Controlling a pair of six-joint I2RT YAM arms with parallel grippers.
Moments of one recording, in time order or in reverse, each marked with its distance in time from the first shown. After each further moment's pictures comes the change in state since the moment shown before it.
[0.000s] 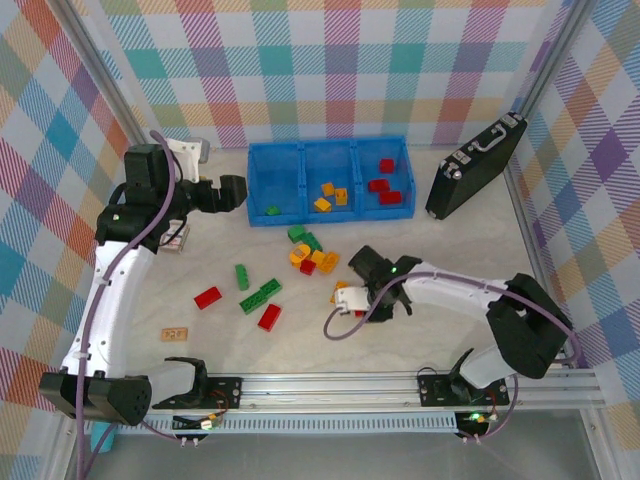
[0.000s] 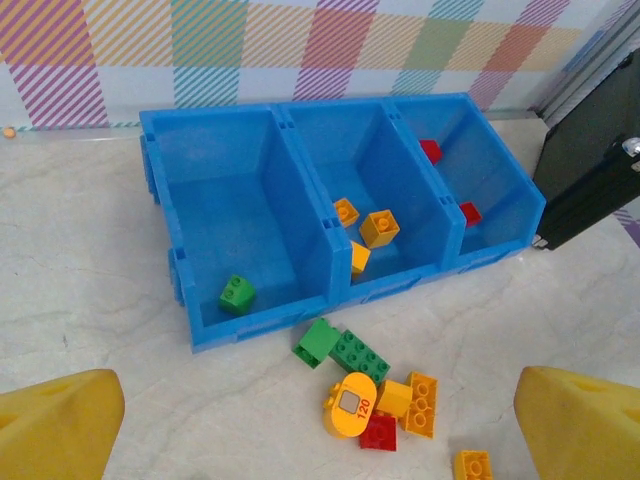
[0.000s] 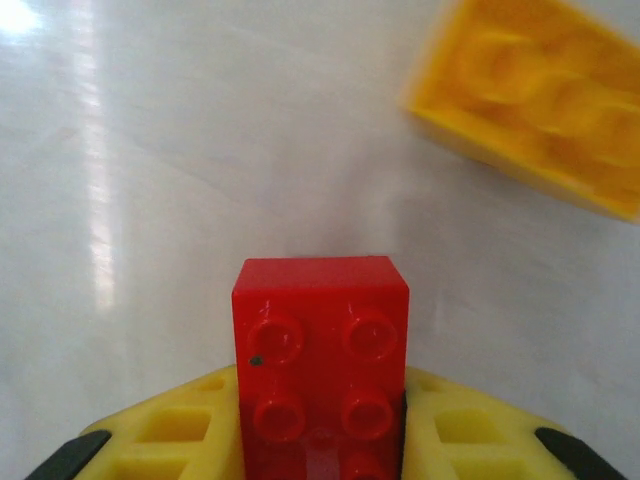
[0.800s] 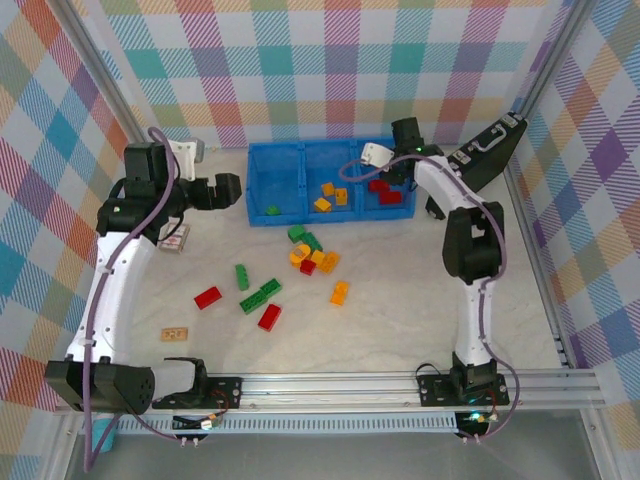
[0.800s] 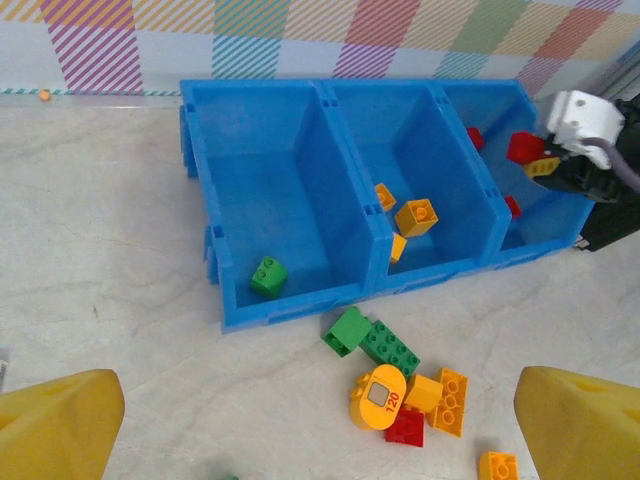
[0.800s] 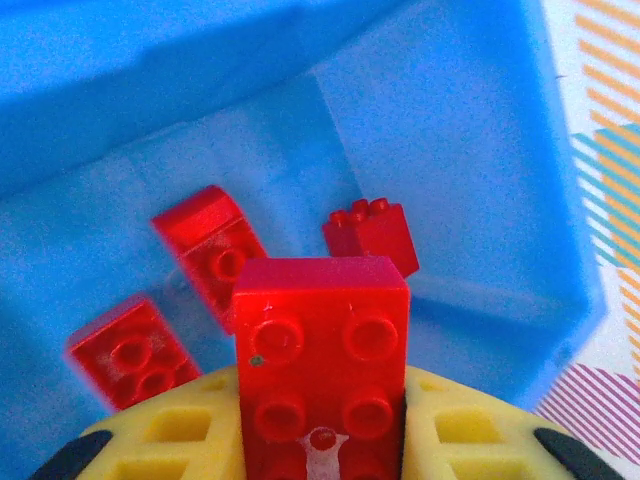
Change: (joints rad) left arm 0.055 0.048 0.007 -0.024 -0.016 0.001; right arm -0.534 0.767 1.117 0.085 0.068 -0.161
